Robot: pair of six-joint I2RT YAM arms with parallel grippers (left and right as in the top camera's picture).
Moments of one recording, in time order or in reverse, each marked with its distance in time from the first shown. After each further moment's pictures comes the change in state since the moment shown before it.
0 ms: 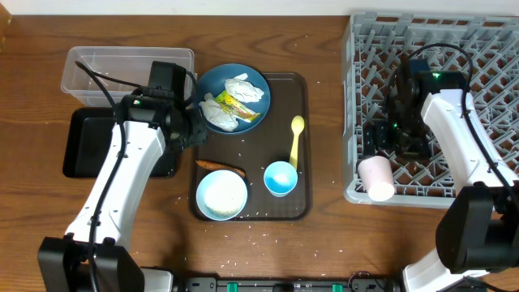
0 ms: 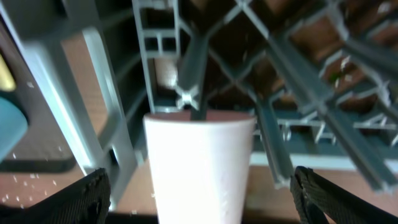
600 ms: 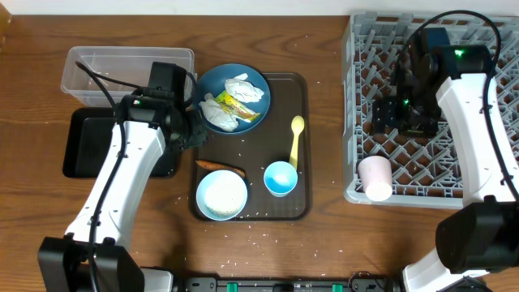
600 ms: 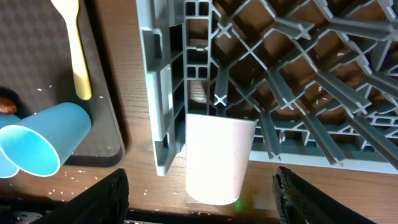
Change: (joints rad) left arm -0.001 0.000 0.000 -0.015 0.000 0.003; right arm 0.004 0.002 0.282 -0.159 -0.045 -0.002
